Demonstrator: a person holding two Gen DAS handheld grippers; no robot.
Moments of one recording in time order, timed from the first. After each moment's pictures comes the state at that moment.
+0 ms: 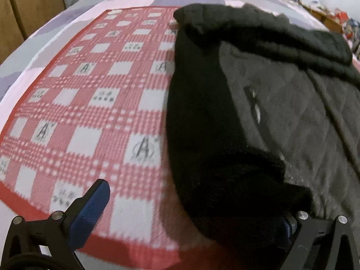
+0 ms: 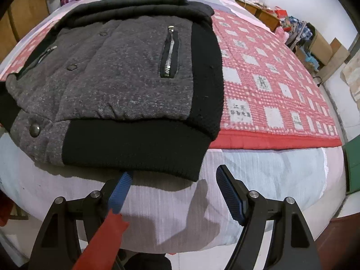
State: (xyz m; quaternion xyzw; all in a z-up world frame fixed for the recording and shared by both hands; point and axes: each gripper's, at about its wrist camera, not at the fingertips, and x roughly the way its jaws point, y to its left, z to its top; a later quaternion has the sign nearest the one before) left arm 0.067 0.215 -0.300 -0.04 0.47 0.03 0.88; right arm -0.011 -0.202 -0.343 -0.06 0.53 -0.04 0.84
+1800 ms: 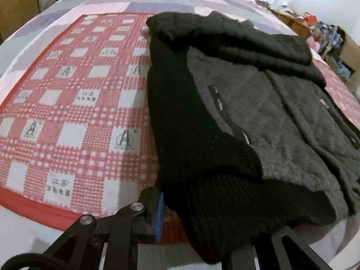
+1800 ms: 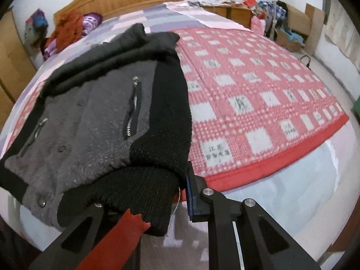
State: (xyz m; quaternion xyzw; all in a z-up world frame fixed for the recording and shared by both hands) left arm 0.031 0.226 -0.277 -0.06 0.46 -0.07 0.88; right arm 0.022 -0.255 -0.296 0.08 0.46 -0.07 0.88
